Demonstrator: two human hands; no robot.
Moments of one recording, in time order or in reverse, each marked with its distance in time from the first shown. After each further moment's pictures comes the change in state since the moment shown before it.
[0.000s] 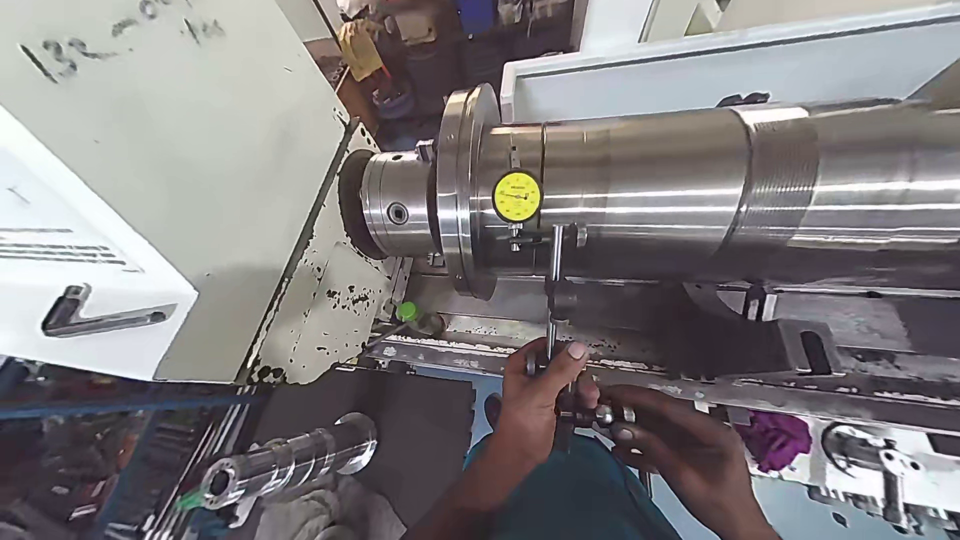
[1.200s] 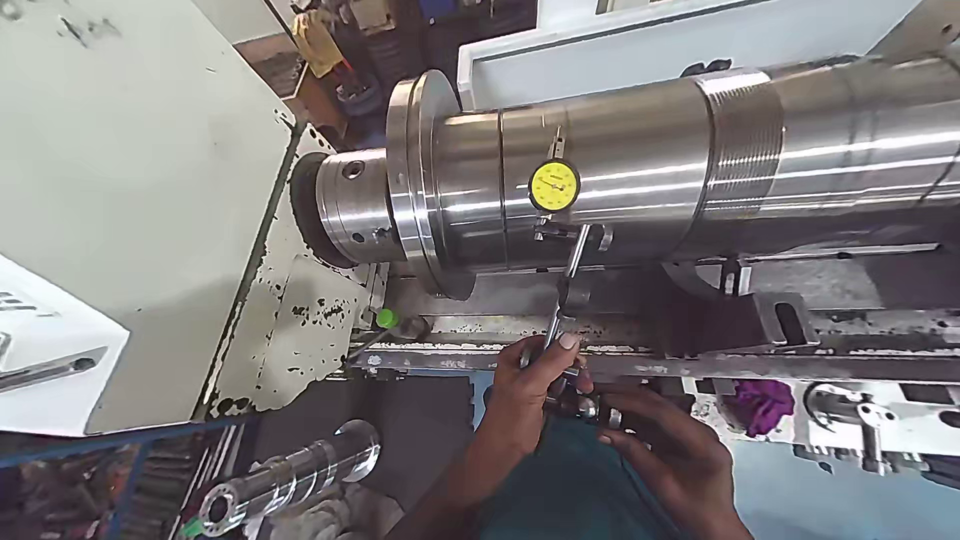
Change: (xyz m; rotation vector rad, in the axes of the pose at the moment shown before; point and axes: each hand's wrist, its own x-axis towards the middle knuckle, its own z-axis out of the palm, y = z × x) left_hand 0.012 0.001 0.000 0.139 -0.068 -0.146; right_hand -0.019 0.005 0.012 -0.107 0.118 -0.081
